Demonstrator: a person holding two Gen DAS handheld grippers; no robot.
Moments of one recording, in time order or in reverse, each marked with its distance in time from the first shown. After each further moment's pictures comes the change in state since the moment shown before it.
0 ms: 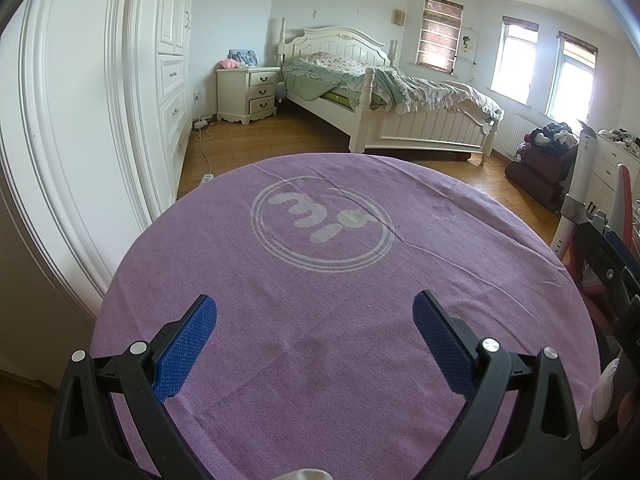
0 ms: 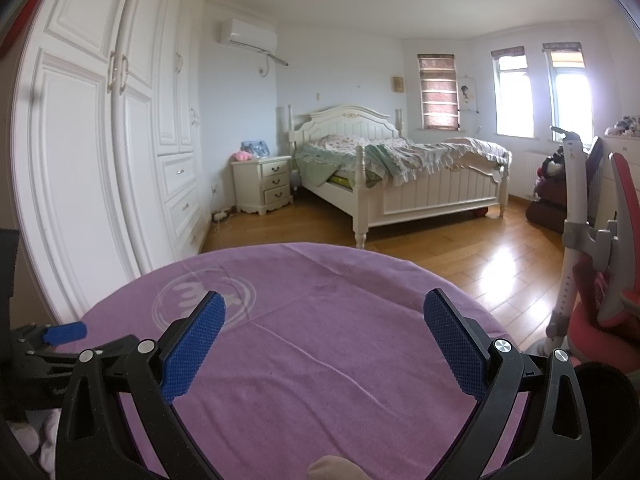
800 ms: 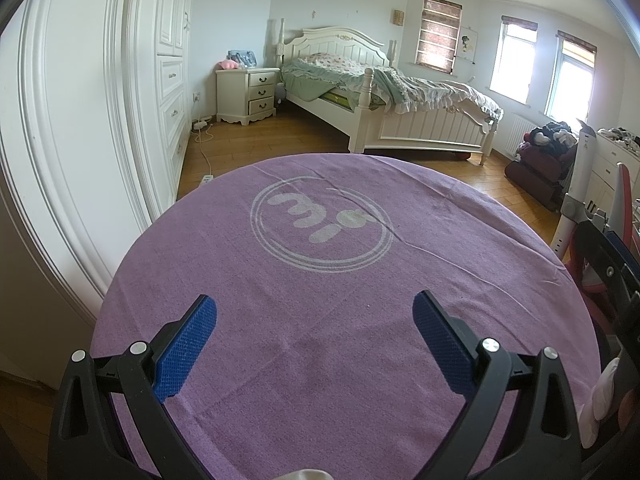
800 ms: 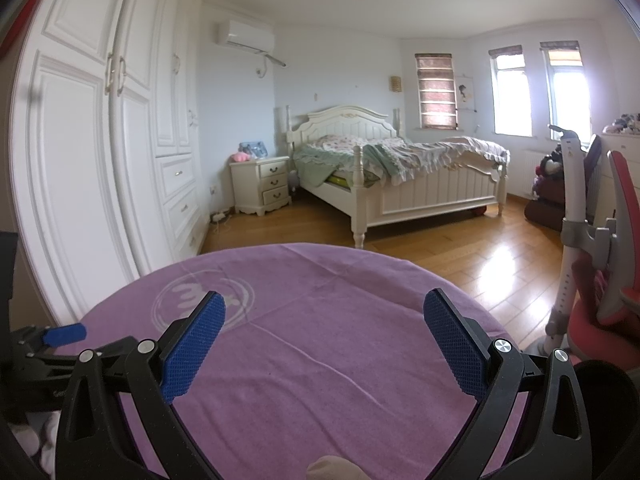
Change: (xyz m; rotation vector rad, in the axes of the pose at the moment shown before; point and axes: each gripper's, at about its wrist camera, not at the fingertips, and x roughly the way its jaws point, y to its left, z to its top) left arm -0.001 -0.002 -0.001 0.002 -0.001 0.001; right arm 0.002 0.005 0.003 0.008 -0.003 -0.009
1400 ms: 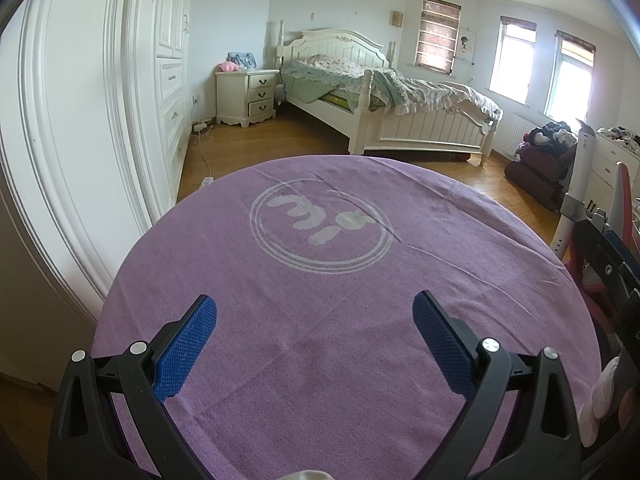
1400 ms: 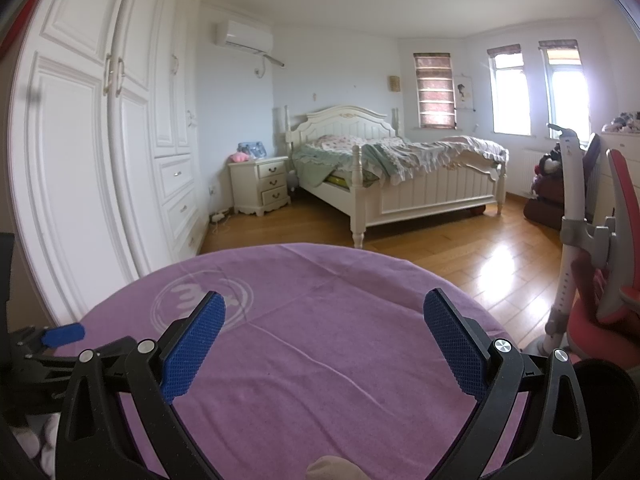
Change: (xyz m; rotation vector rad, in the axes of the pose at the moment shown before) left arm 0.000 0.003 0.002 0.000 -0.002 -0.003; right arm 0.001 0.002 0.001 0.003 -0.001 -0.002
